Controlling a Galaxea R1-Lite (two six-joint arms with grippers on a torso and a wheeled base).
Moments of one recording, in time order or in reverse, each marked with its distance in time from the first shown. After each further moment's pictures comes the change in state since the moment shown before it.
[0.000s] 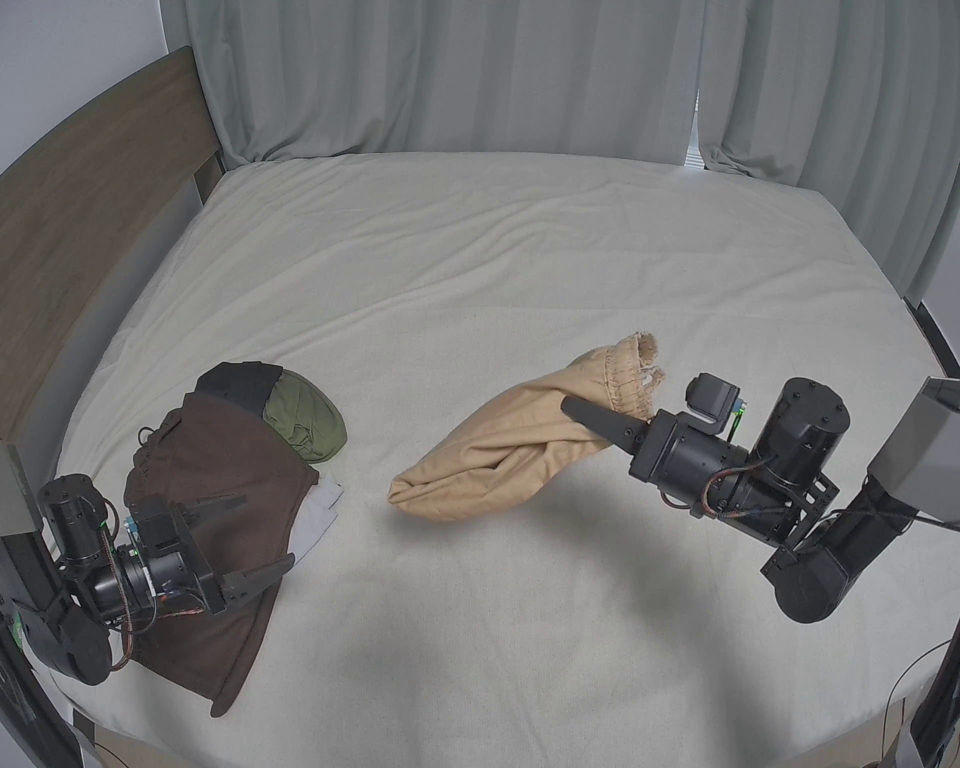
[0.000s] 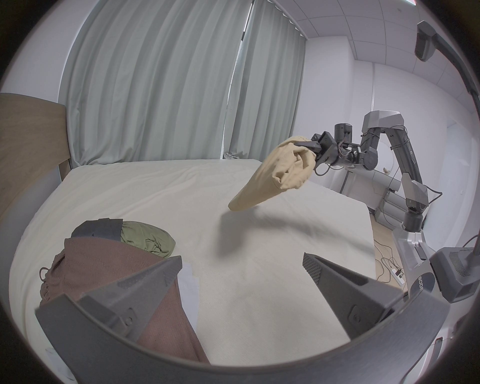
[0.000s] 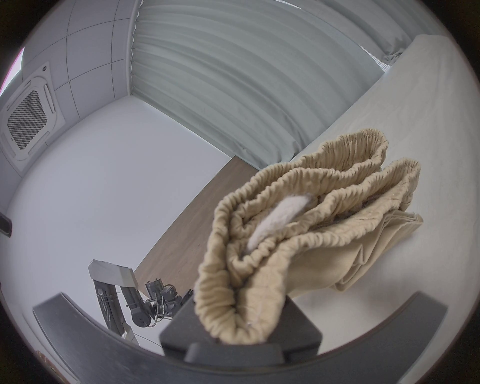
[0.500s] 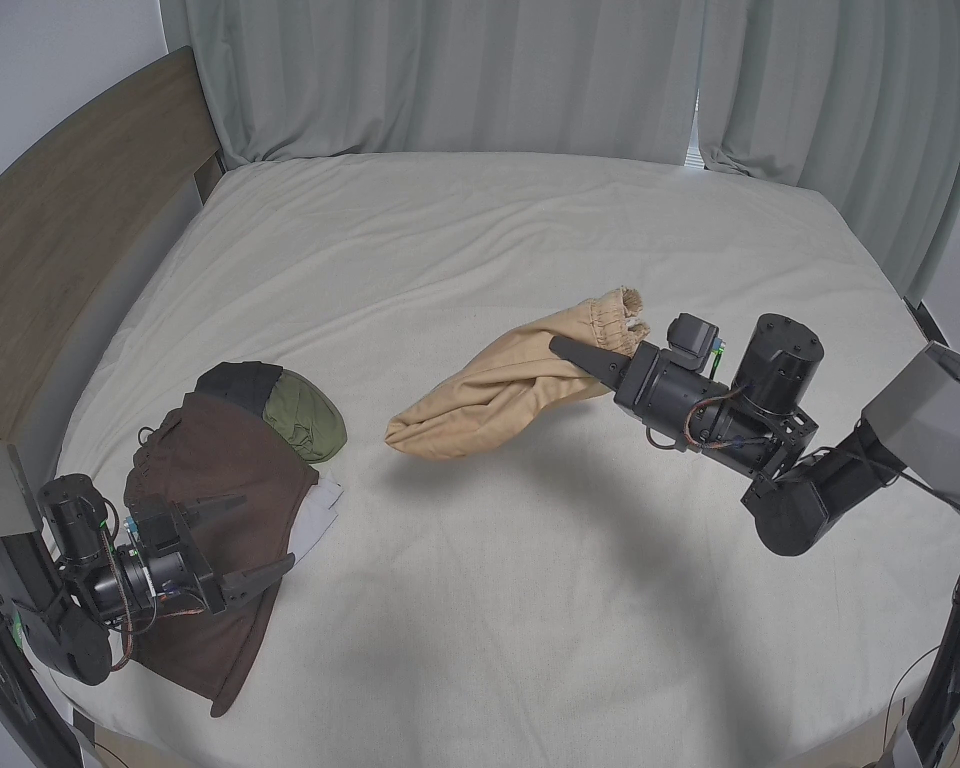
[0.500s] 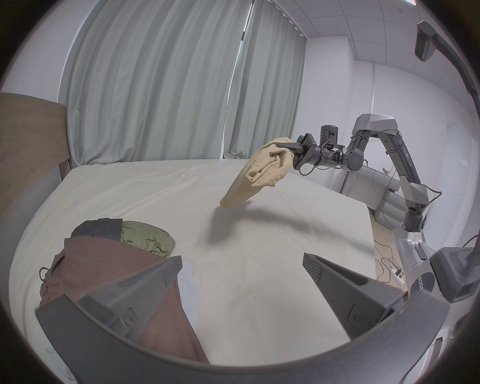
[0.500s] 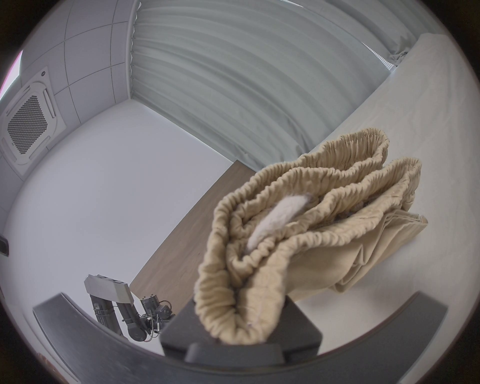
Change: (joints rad) left arm -0.001 -0.001 0.000 0.000 0.000 0.000; right arm -0.050 0.044 -0.293 0.217 0.062 0.024
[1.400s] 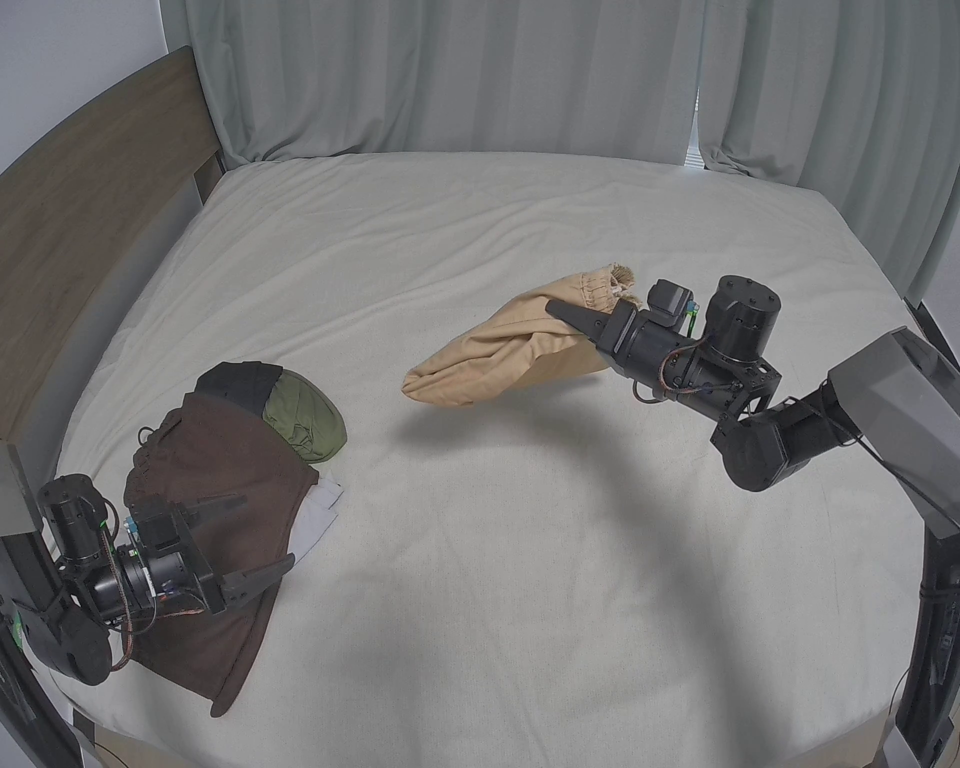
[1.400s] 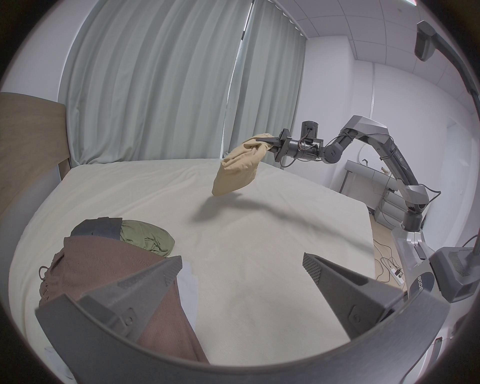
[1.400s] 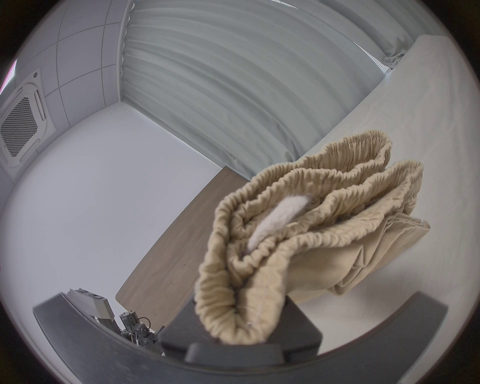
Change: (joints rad) left arm 0.001 0.001 0.000 0.000 -0.001 0.003; right arm -0.066 0.154 -0.365 0.220 0.009 0.005
